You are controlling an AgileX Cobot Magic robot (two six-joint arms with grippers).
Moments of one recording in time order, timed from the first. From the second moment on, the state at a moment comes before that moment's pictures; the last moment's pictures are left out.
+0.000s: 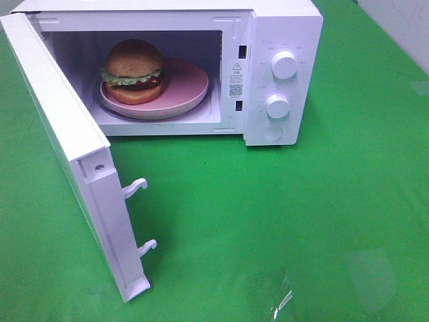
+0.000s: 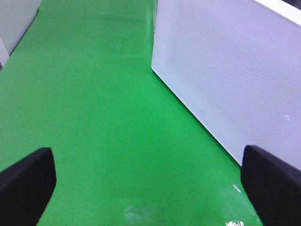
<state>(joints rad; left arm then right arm) 0.06 -0.01 -0.52 -0.11 1.07 0.03 0.25 0.99 -0.99 -0.19 1.02 0.22</state>
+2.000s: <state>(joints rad) 0.06 -0.01 -0.52 -0.11 1.07 0.03 0.06 0.00 -0.50 -0.13 0.97 0.19</state>
